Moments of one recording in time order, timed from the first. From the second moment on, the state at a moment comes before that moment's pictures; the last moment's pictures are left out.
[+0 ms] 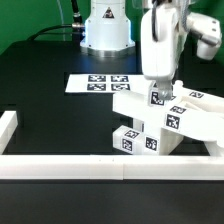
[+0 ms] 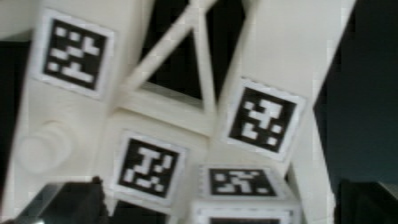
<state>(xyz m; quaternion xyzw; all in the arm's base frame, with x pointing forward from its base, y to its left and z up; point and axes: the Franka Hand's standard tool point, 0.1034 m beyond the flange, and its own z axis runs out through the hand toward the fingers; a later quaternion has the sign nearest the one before) 0.653 0.050 0.128 -0.58 0.81 0.03 0.06</state>
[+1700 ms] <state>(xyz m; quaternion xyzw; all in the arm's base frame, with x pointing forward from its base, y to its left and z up) 0.573 0.097 0.136 -0.61 0.79 0.05 0.06</state>
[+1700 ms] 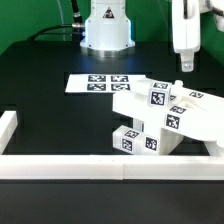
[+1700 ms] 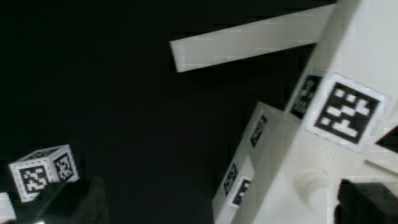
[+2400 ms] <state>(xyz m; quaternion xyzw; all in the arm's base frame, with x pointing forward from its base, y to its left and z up) 0.516 0.117 0.135 -0.61 0.79 0.07 0.05</state>
